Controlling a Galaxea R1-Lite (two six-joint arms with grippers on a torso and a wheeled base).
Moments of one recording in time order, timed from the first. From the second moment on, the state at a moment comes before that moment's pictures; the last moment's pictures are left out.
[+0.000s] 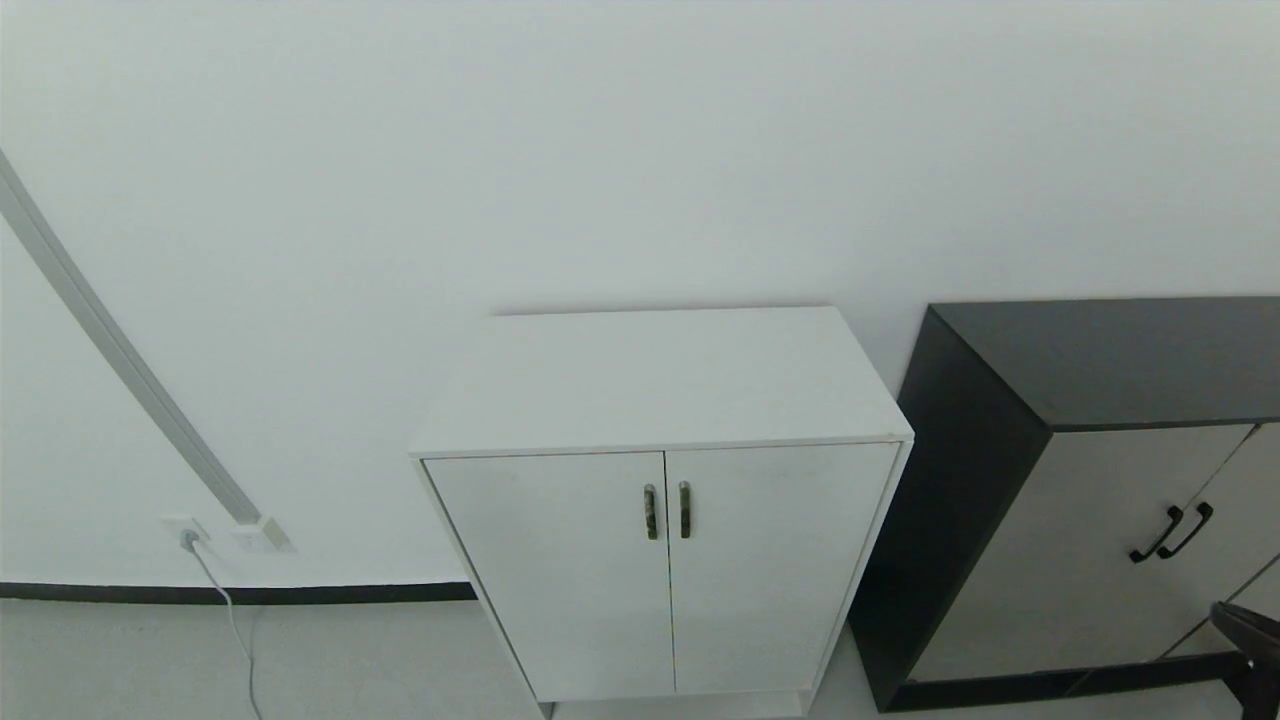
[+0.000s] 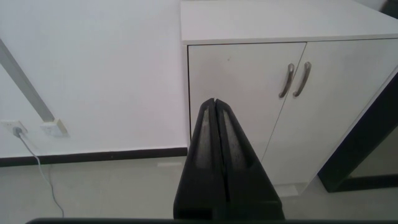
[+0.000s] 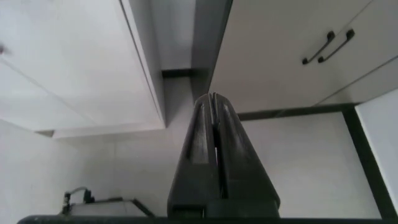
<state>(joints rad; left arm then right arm) 0.00 0.00 0.00 0.00 0.00 0.01 0.25 0.97 -0.14 -0.46 -0.33 0.06</state>
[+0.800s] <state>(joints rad) 0.00 0.00 0.00 0.00 0.00 0.01 0.25 0.56 -0.01 -0.23 -0.23 0.06</state>
